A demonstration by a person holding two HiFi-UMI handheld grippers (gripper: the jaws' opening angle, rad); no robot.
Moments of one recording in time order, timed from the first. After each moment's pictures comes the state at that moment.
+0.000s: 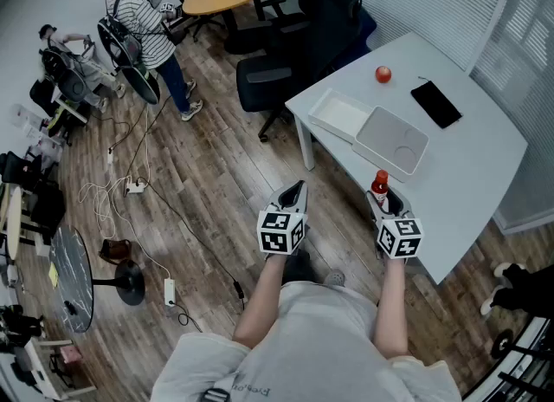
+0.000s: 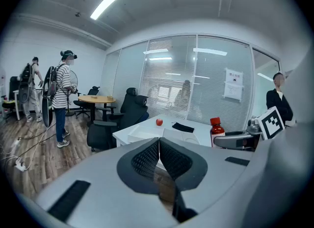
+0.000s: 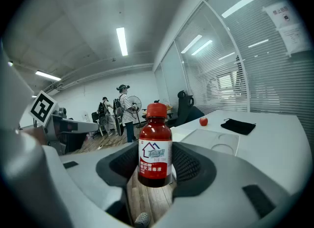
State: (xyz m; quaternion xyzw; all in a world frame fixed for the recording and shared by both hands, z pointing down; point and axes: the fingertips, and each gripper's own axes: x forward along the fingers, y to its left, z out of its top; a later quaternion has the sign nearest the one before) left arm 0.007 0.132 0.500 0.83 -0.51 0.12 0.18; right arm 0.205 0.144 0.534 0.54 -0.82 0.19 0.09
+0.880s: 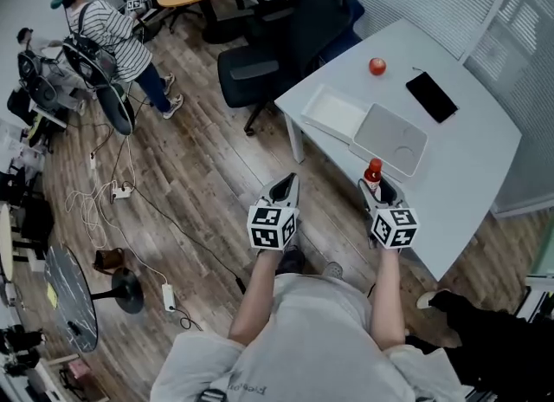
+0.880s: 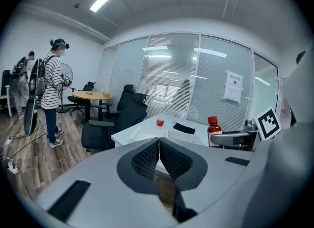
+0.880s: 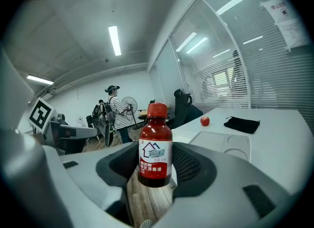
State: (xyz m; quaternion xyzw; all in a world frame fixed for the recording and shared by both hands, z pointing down) left arm -0.021 0.065 0.506 0.85 -0.48 0.12 0.19; right arm 0.176 0.080 0.533 0.55 -0.80 0.21 0.08
